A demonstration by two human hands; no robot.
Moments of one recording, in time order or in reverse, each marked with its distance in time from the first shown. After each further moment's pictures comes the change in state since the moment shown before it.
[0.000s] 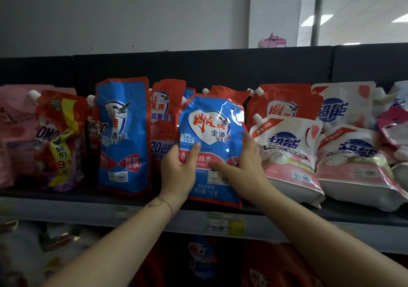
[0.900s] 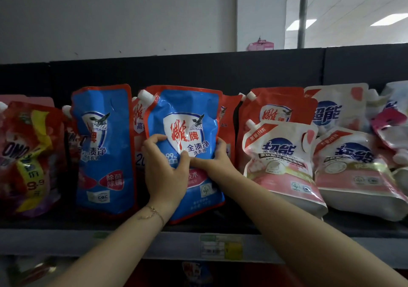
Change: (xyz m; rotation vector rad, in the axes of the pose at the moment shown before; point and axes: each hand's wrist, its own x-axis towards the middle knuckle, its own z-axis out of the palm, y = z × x) left_hand 0.027 -0.009 0.010 0.232 0.217 0.347; right_hand 0.066 0.008 0.036 0.529 -0.149 0.189
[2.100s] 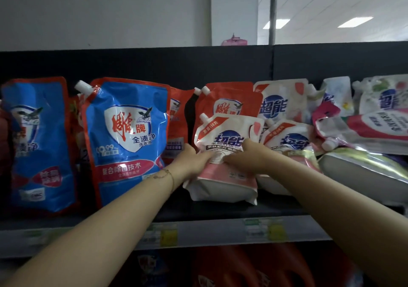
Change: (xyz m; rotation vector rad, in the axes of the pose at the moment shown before) left_hand -0.026 0.063 0.114 0.214 -0.935 -0.529; right_hand -0.067 -0.059 -0.160 -1.097 0.081 0.179
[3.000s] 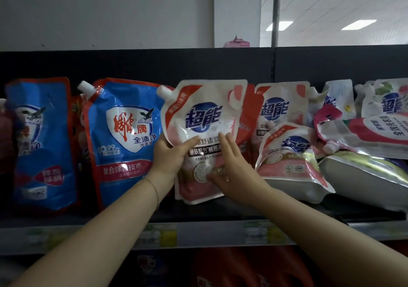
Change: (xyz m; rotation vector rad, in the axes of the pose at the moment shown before) left_hand -0.014 -0.010 -0.014 -0.813 0.328 0.289; right_hand -0.016 0.006 0.049 0.050 0.197 -0.472
